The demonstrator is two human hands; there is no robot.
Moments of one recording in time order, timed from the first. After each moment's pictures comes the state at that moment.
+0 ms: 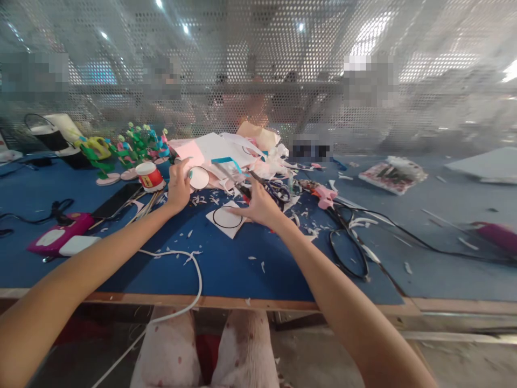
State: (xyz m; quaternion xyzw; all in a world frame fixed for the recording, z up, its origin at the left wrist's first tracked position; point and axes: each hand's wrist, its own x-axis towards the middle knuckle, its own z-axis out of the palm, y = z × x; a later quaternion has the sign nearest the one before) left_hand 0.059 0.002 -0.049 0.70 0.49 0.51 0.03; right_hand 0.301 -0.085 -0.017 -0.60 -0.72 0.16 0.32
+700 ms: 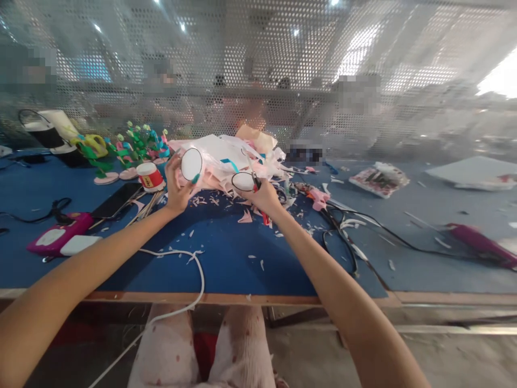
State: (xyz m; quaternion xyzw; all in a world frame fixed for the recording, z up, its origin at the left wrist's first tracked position) left_hand 0.061 -0.016 -0.037 0.69 0.39 0.61 0.05; right_hand 0.309 -0.060 -0.011 -0.66 -0.62 0.17 0.39
